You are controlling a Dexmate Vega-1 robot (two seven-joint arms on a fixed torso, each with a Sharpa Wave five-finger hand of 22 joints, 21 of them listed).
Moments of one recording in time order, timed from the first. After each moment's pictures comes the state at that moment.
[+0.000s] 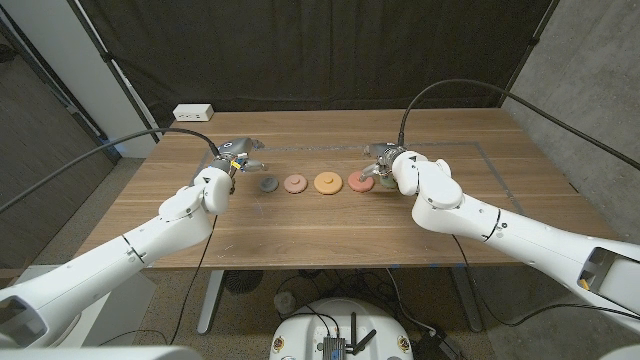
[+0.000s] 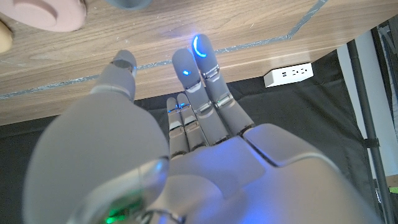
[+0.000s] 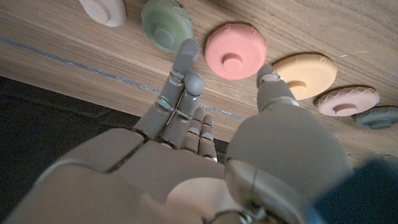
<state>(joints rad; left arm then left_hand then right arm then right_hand) 0.86 0.93 0.59 -1.97 0.44 0.63 0.17 0.94 -0.04 0.27 -0.15 0.31 0.44 -0.02 0.22 0.21 0.45 -0.13 0.22 0.30 1.02 -0.16 1.28 0.55 0.82 -0.09 1.17 0.46 -0.51 -0.72 -1.03 -2.05 -0.70 -0.93 0.43 0.94 -0.05 0.33 -0.16 0.24 0.21 0.02 0.21 0.25 0.22 -0.03 0.20 0.53 0.80 -0.09 1.32 1.05 0.85 -0.11 1.12 0.37</state>
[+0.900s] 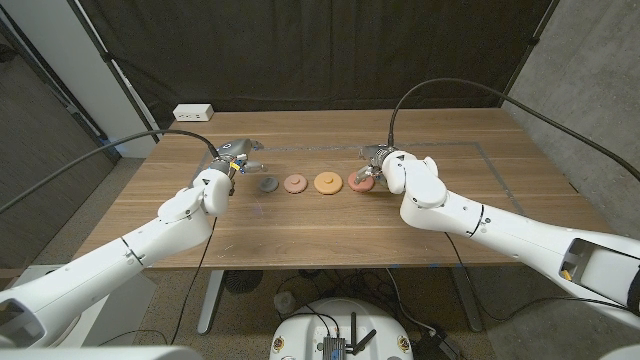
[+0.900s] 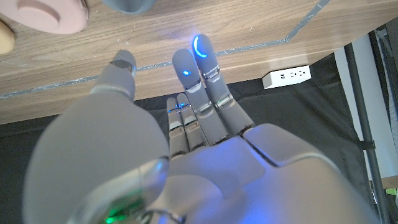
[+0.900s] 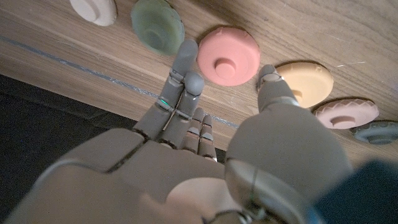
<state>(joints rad) 0.88 0.93 0.58 -1.98 0.43 0.64 0.18 0.94 -0.03 0.27 -0.15 0.31 0.44 -0.02 0.22 0.21 0.45 -0.13 0.22 0.30 1.01 -0.17 1.30 0.55 0.82 -0.10 1.19 0.44 -0.45 -0.67 -1.10 -1.99 -0.76 -0.96 0.51 0.95 -0.05 0.30 -0.15 0.24 0.20 0.02 0.21 0.24 0.22 -0.03 0.20 0.53 0.80 -0.09 1.33 1.03 0.83 -0.10 1.16 0.33</state>
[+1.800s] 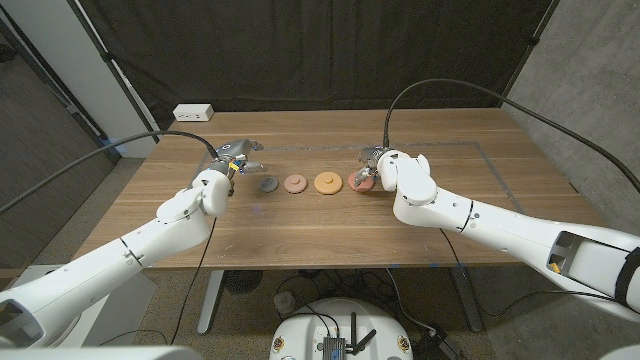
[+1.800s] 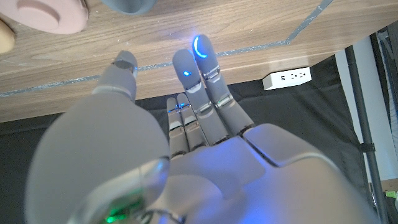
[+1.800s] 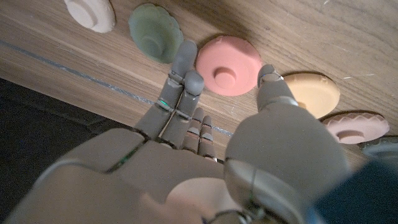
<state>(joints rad) 0.88 0.93 0.58 -1.97 0.41 0.62 0.19 0.94 -0.03 0.27 -0.16 0.31 0.44 -0.02 0.22 0.21 0.45 -0.13 0.22 0.30 1.01 -0.16 1.30 0.54 0.81 -0.09 1.20 0.43 -0.40 -0.63 -1.14 -1.92 -0.78 -0.97 0.56 0.96 -0.04 0.28 -0.16 0.24 0.20 0.02 0.21 0.24 0.22 -0.03 0.20 0.52 0.80 -0.09 1.34 1.01 0.81 -0.09 1.22 0.30</state>
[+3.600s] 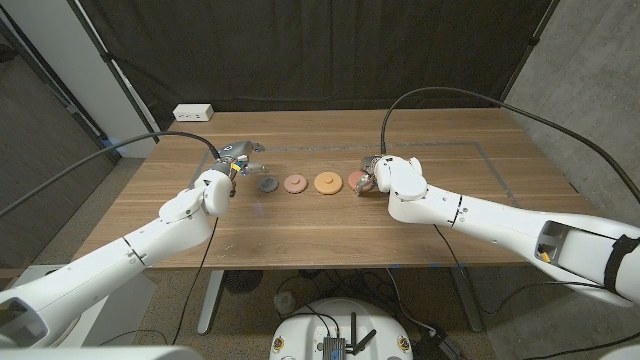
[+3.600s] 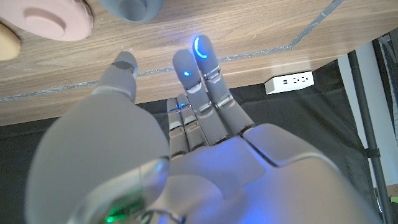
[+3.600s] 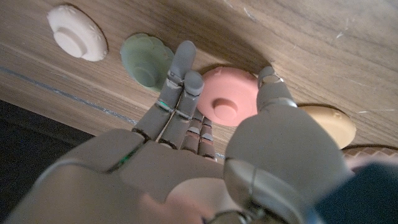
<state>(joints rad) 0.87 0.92 0.59 -1.95 0.41 0.62 0.18 0.94 -0.02 0.26 -0.15 0.32 0.45 -0.01 0.21 0.21 0.45 -0.12 0.21 0.31 1.01 -0.16 1.32 0.53 0.80 -0.09 1.23 0.40 -0.33 -0.60 -1.23 -1.81 -0.67 -0.99 0.53 0.95 -0.02 0.27 -0.15 0.25 0.19 0.02 0.22 0.24 0.24 -0.04 0.21 0.53 0.80 -0.09 1.35 1.01 0.79 -0.09 1.29 0.26</state>
